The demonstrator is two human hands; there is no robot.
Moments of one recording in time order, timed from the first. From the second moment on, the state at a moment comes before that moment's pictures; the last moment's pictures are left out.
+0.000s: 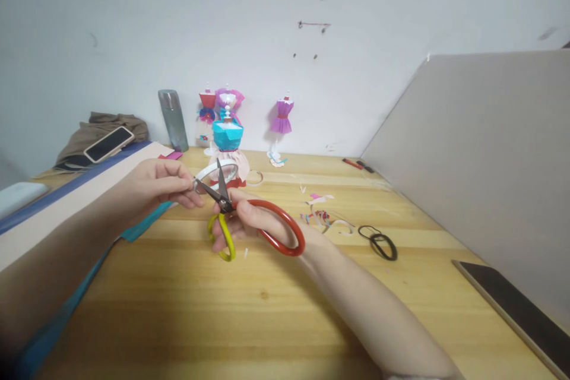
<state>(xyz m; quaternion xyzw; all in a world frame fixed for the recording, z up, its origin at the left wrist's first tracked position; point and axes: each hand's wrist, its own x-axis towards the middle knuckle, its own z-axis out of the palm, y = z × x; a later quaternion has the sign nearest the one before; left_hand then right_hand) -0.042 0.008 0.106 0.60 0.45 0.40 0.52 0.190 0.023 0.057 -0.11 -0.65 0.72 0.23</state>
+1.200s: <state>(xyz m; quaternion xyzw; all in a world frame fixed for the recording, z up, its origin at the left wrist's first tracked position) -0.047 0.008 0.111 0.68 0.51 0.30 0.44 0.166 0.016 0.039 -0.17 -0.69 0.66 0.26</state>
